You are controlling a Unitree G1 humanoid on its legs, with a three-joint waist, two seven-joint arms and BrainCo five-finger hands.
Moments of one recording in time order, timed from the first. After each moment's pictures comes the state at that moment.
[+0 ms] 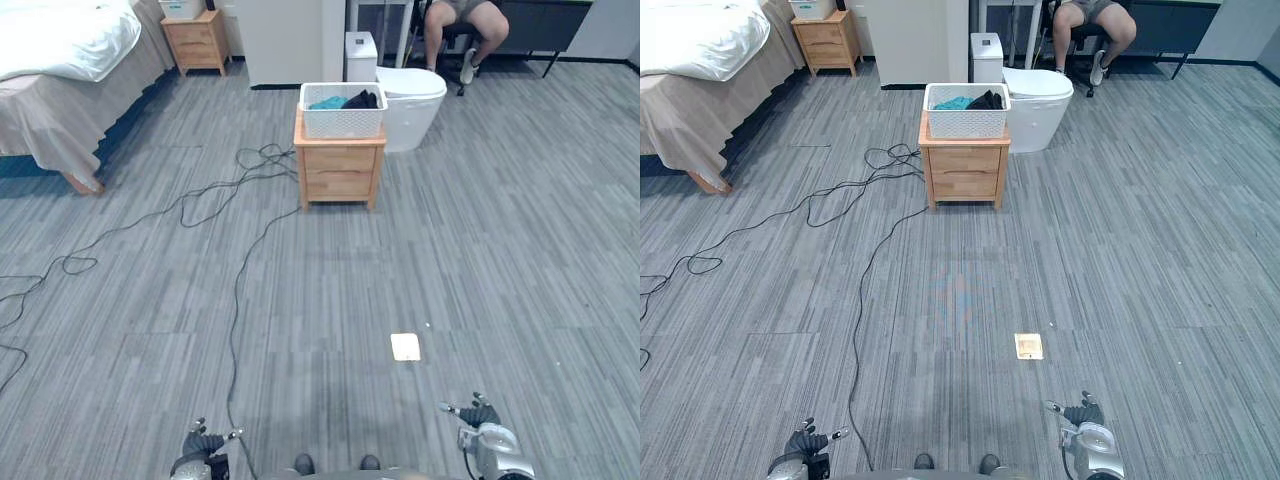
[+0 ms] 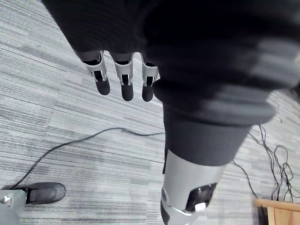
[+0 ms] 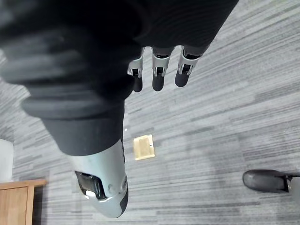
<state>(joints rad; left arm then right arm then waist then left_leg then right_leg) 0.14 0.12 0.25 0.86 0.01 0.03 0.13 -0.02 -0.14 -0.28 0.92 -0.01 0.07 -0.15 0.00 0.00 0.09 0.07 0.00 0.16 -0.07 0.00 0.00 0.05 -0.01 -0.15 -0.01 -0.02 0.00</state>
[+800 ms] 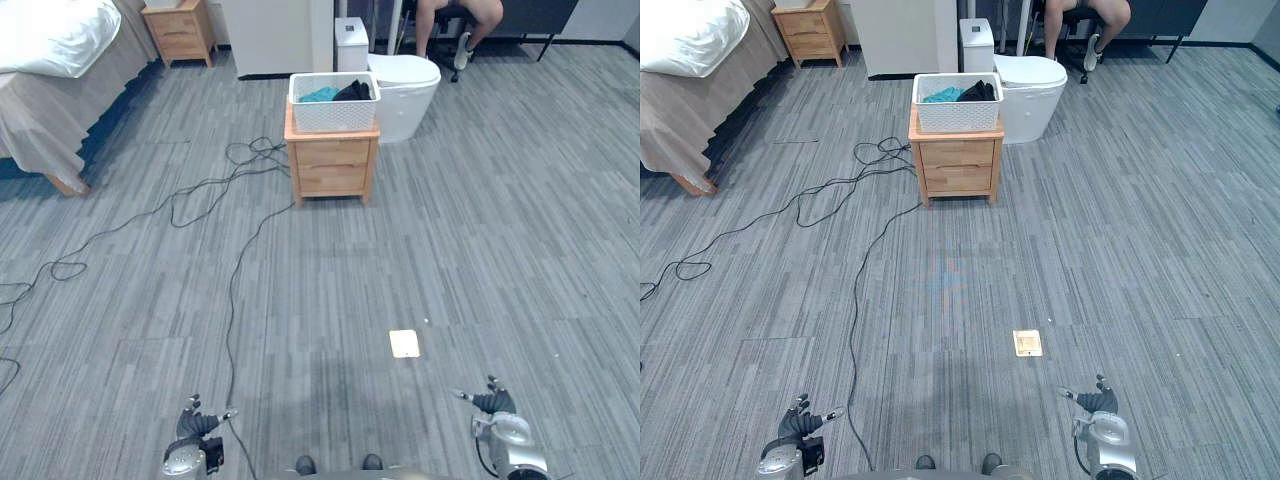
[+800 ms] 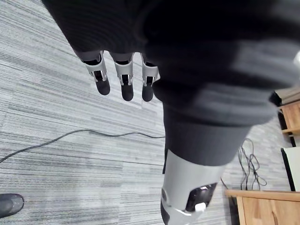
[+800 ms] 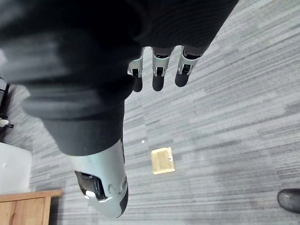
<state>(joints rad) 0.17 0.13 0.25 0.69 0.00 0.02 0.13 -0.01 -0.17 -0.32 0.79 -0.04 0.07 -0.15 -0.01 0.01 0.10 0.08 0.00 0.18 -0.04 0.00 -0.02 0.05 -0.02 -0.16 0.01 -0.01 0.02</state>
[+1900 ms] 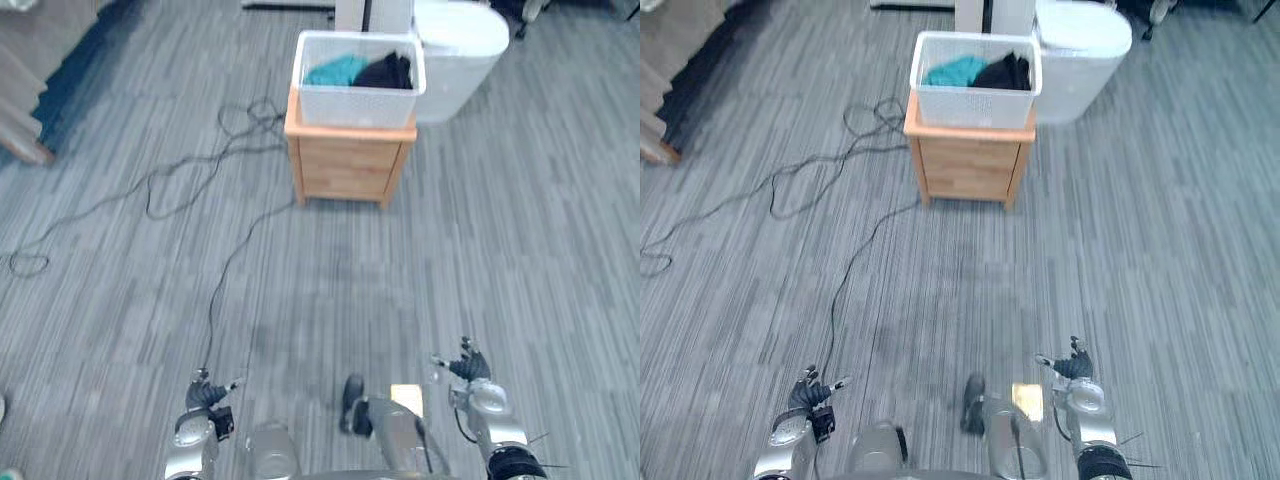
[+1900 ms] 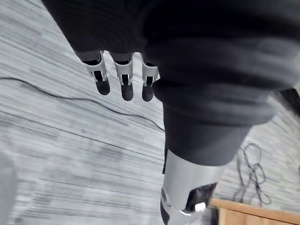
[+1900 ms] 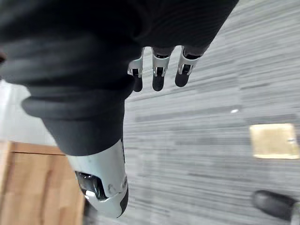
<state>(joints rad) 0.09 0.10 0.21 0.63 -0.10 0.02 0.17 -0.04 -0.12 -0.16 0.60 0.01 0.06 -0.17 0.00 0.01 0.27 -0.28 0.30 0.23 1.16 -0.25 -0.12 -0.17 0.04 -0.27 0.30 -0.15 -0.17</state>
